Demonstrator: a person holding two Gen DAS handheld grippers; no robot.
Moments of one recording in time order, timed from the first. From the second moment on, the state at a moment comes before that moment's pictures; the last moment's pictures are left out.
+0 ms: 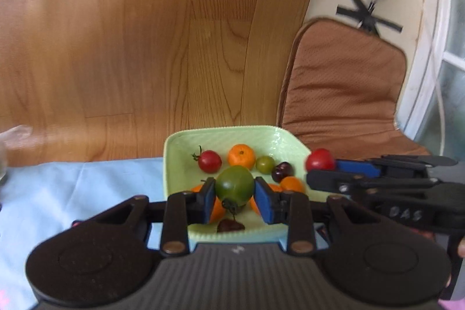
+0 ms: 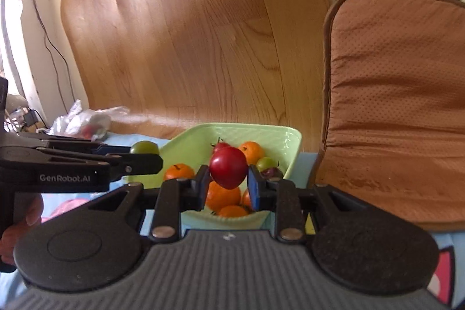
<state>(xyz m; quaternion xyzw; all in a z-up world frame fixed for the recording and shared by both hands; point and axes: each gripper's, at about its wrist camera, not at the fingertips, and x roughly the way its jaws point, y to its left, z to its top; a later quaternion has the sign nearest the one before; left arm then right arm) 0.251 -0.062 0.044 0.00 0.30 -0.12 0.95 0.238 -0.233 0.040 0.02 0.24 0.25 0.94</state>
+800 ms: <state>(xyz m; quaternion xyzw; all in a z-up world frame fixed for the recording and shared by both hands) 0.206 -0.045 0.015 -0.15 0.45 -0.18 0.86 0.167 -0.278 0.017 -0.01 0.33 0.35 0.88</state>
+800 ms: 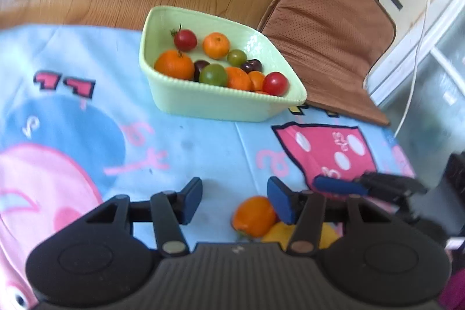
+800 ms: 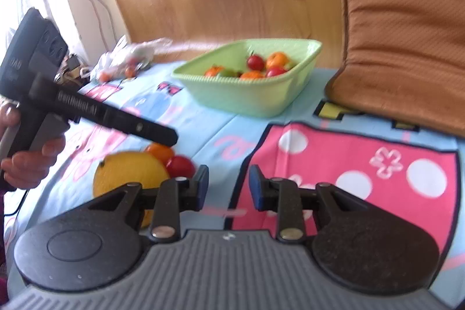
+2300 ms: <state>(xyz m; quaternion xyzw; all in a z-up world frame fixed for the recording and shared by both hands) 0.062 0.003 0.012 -0.12 0.36 -0.16 0.91 0.052 -0.256 0.009 -0.05 0.30 0.35 0.88</state>
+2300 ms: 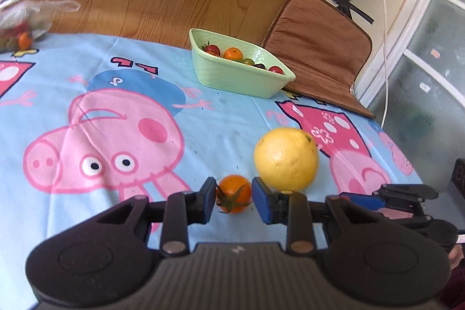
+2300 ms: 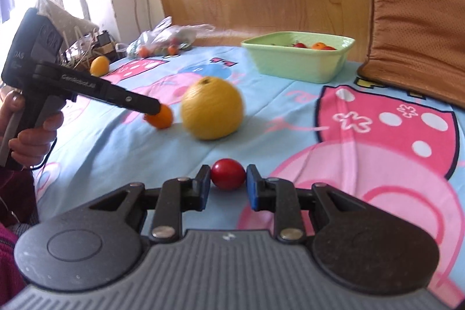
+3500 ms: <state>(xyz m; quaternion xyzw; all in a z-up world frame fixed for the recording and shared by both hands) 0.001 -0.066 -0.006 0.03 0.32 -0.11 0.94 0.007 -0.237 -0.001 -0.10 0.26 0.27 0.92</state>
